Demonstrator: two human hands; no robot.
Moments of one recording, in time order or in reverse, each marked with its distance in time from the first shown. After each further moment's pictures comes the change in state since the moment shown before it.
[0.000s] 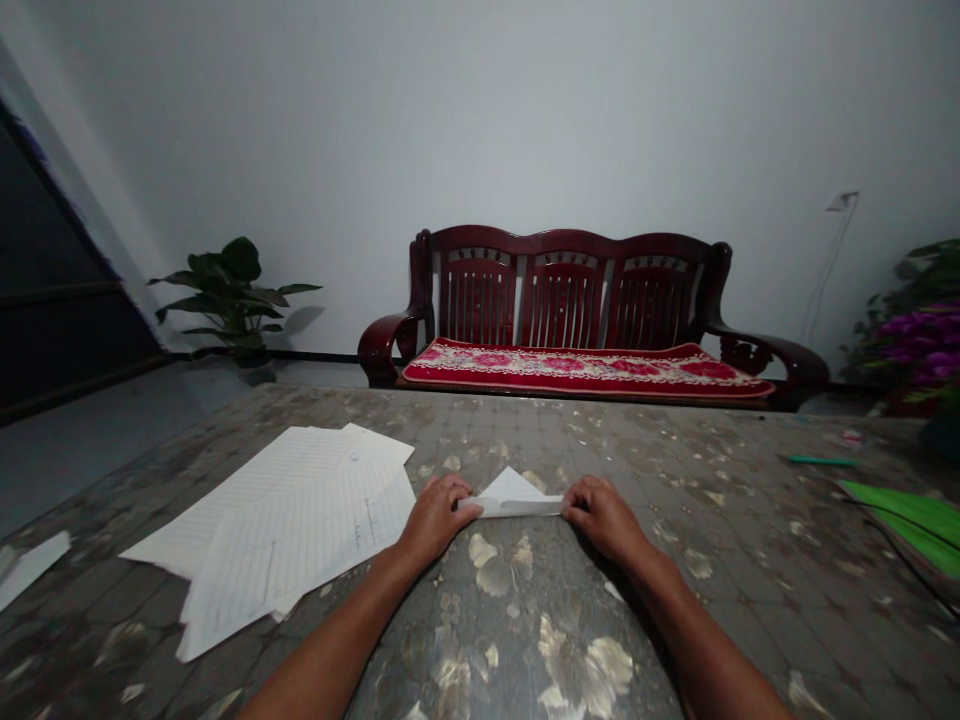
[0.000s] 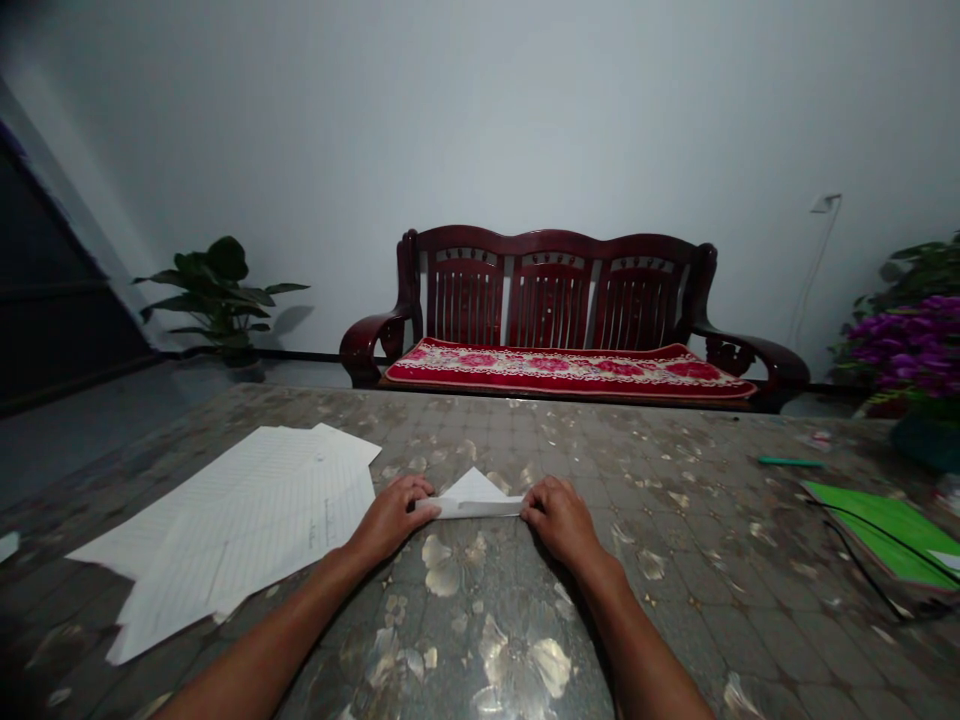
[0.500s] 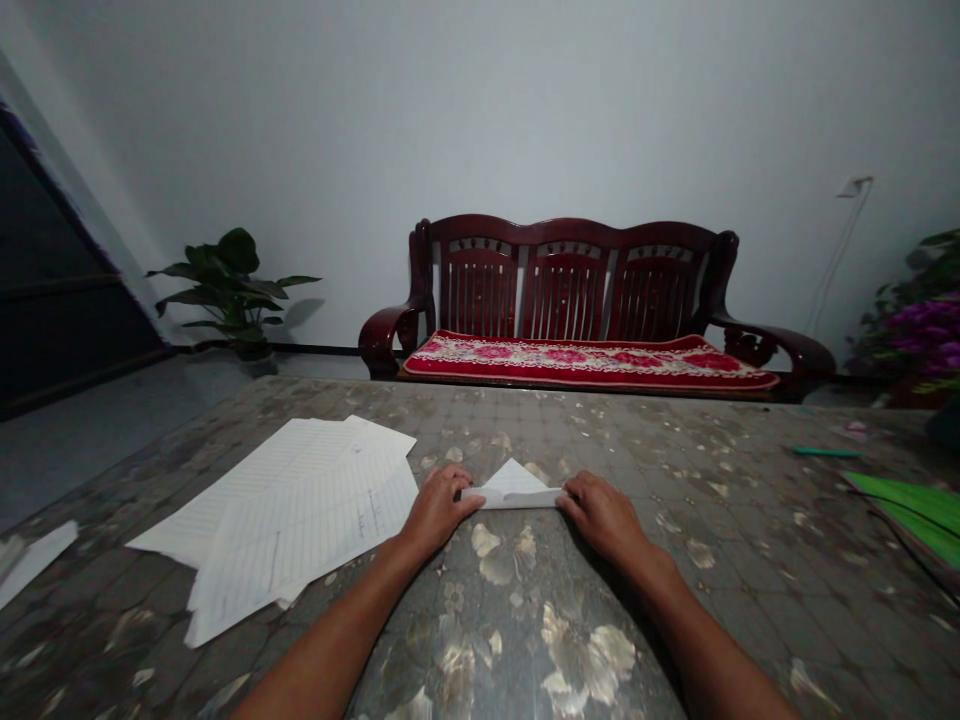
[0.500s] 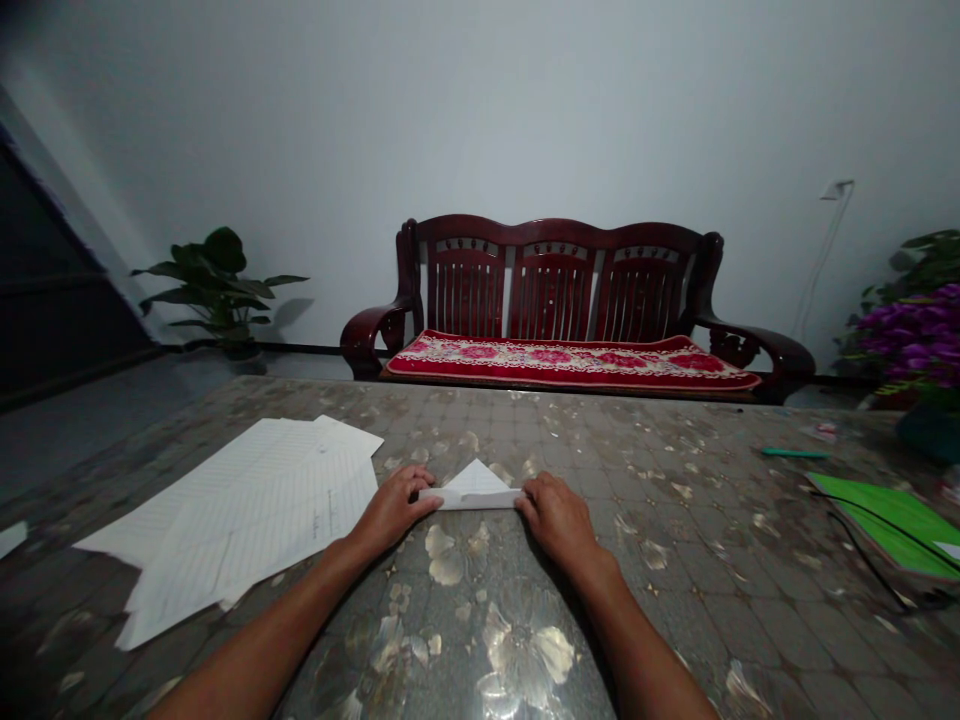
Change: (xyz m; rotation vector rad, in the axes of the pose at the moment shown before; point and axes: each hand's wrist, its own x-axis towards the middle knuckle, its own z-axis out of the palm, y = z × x) left_hand 0.000 -0.004 0.001 -0.020 0.010 0.005; right_hand -0.008 -0.025 -0.004 -0.210 -0.074 0.010
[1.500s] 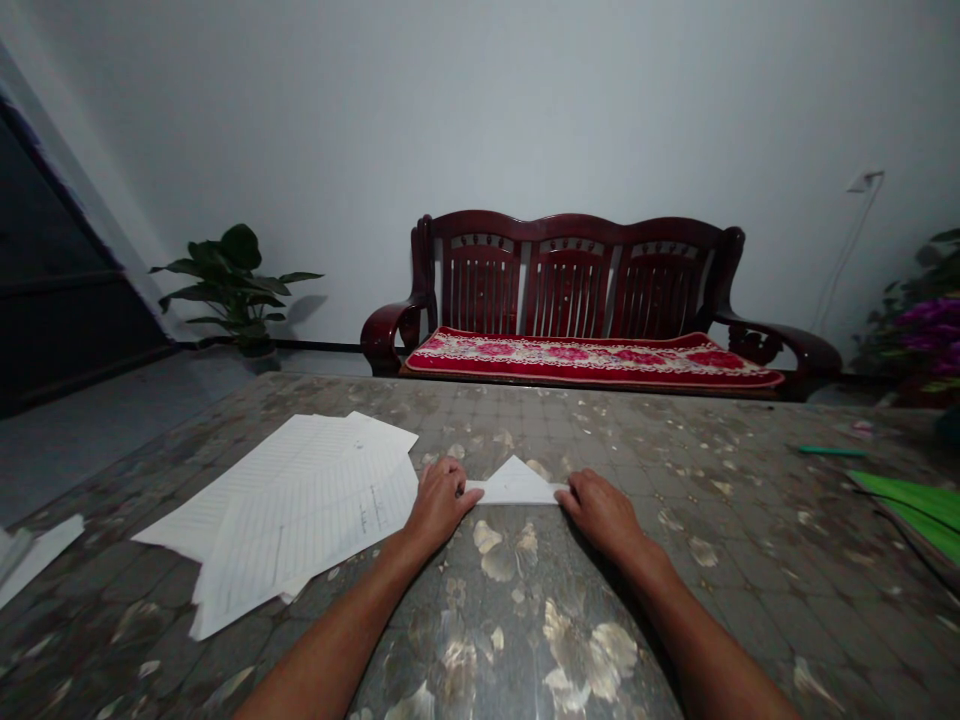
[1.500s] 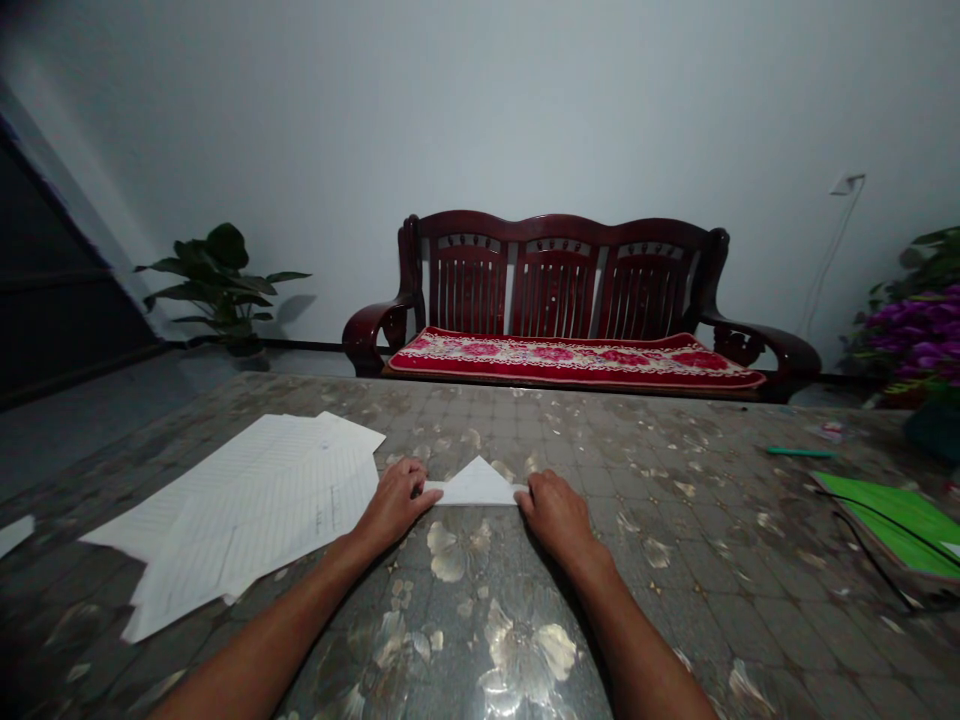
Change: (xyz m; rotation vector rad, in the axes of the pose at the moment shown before) left_hand -0.001 -0.001 0.004 0.220 0.058 -0.026; right_hand 0.009 -0.010 0.001 -0.139 -0.108 0.141
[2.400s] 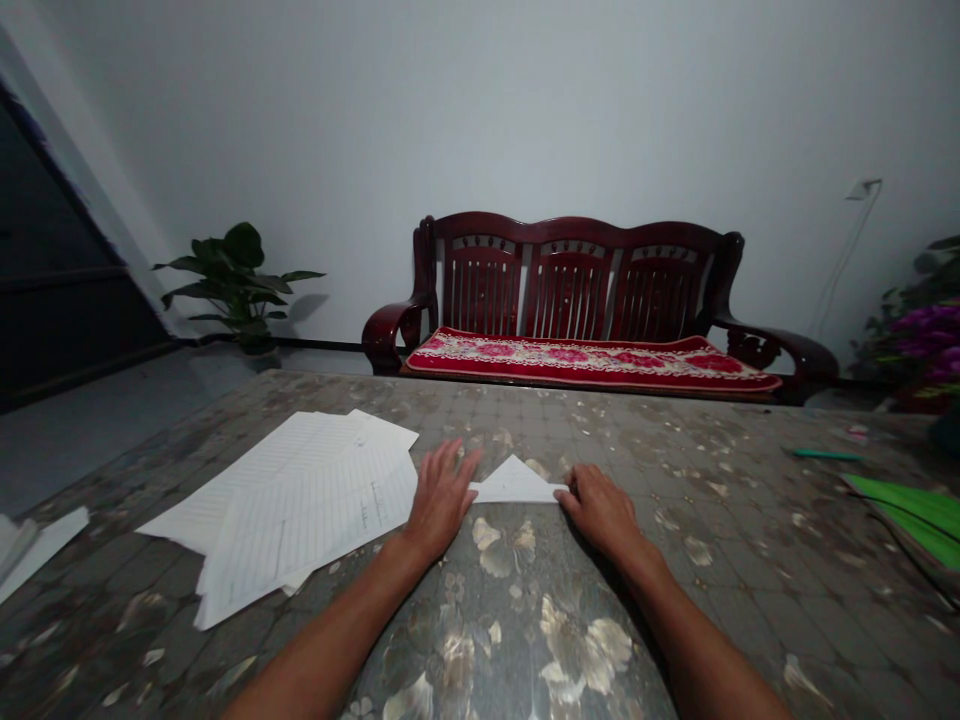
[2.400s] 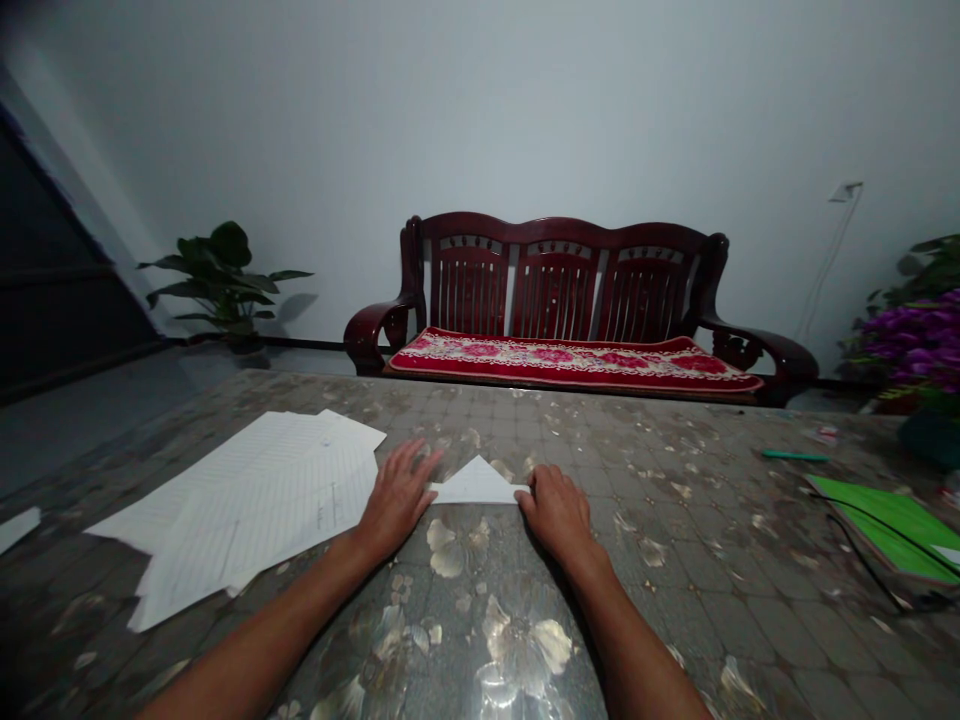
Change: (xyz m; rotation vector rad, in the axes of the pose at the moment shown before) left_hand -0.012 0.001 0.005 0.302 0.160 0.186; right_hand -0.002 0.001 -0.002 0.030 0.055 0.068
